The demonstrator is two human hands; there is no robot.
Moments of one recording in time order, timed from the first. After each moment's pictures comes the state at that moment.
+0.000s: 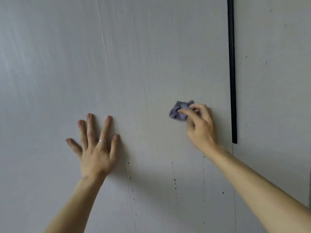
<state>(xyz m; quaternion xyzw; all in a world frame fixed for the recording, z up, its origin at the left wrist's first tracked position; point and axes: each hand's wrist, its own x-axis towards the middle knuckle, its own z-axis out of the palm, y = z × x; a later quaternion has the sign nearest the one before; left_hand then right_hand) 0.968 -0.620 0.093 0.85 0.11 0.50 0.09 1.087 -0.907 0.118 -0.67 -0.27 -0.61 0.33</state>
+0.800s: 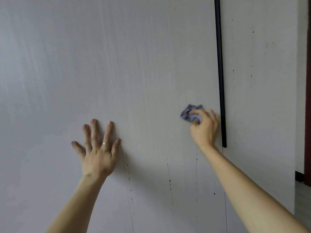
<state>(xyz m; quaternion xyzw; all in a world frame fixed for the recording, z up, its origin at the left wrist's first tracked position) 0.959 -0.622 0.105 0.90 0.14 0.42 0.05 1.079 -0.924 0.137 -0.69 -0.07 -0.59 0.41</state>
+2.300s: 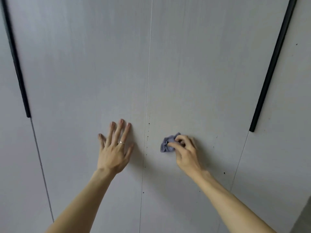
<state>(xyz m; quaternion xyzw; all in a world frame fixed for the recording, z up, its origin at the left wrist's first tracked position) 0.920 -0.598 -0.041 0.92 0.11 0.37 0.04 1.041 -0.850 -0.035 -0.72 -0.42 -0.47 0.29</state>
